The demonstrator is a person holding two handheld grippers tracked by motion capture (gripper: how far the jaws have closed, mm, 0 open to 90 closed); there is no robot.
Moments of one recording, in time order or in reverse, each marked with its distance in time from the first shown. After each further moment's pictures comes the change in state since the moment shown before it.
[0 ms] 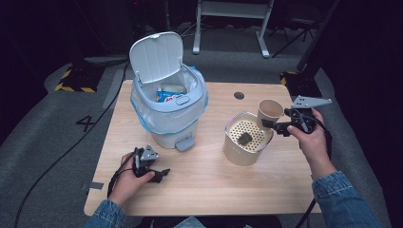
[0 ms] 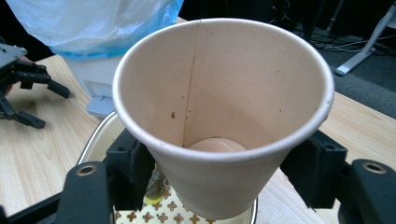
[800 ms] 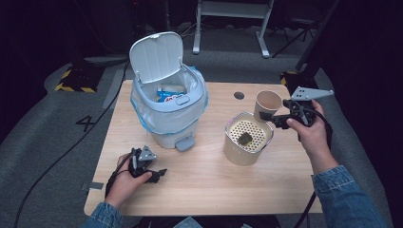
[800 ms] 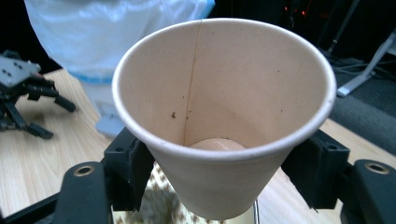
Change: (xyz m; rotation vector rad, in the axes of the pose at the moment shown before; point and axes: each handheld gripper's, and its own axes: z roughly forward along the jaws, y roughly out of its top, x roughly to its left) left arm 0.000 -0.003 -0.012 0.042 0.033 -0.024; right arm 0.008 0.035 -0.003 -0.051 0.023 -0.051
